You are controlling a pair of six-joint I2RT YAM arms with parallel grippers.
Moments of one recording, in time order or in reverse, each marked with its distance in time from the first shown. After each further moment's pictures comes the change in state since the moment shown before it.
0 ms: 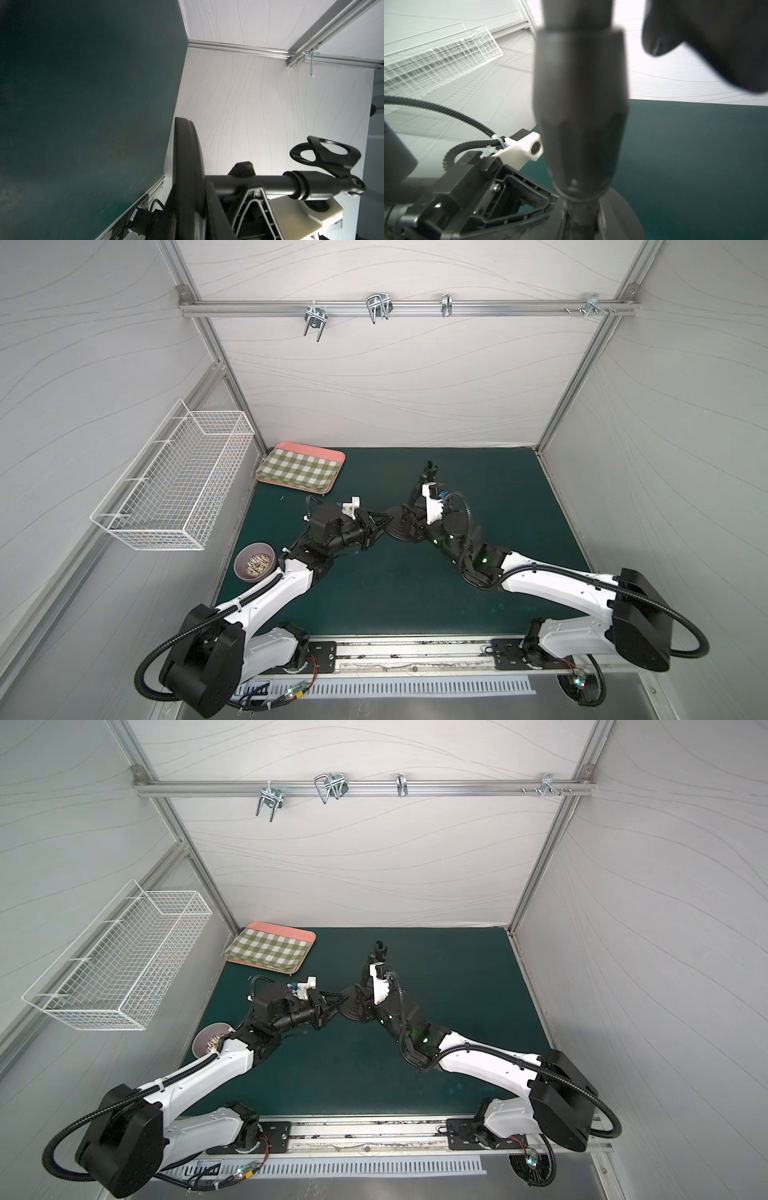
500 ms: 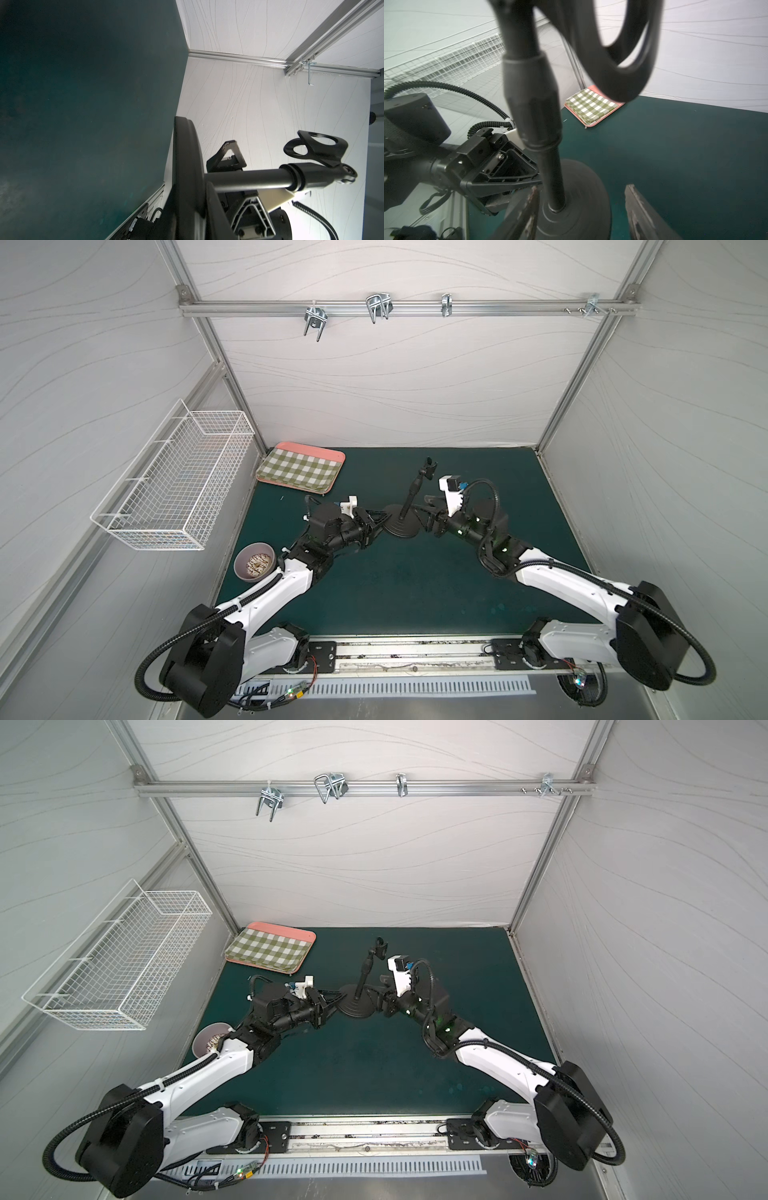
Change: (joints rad) left arm 0.006 -0.001 0.000 -0.002 -0.027 0.000; right arm -0.324 -0.073 -0.100 0.073 -0.601 -0.067
